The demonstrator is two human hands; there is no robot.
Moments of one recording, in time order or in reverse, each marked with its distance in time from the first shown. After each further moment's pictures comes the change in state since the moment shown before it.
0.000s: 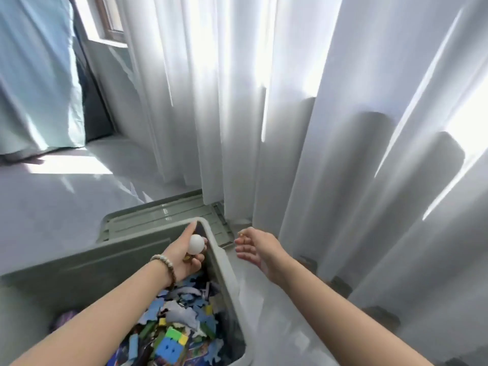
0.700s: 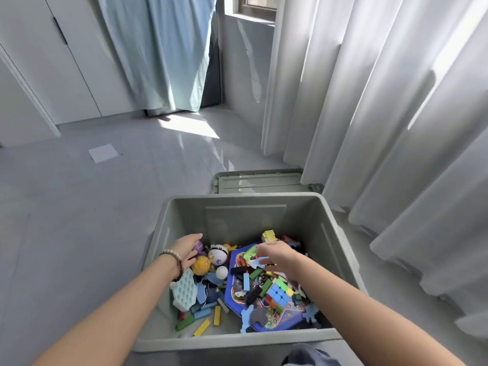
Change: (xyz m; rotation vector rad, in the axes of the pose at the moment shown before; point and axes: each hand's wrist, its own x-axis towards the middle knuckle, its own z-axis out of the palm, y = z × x) left_hand -0.098 -0.031 -0.278 0.019 0.438 0.010; right_hand -0.010 0.133 0.209 -0.647 -0.262 0.269
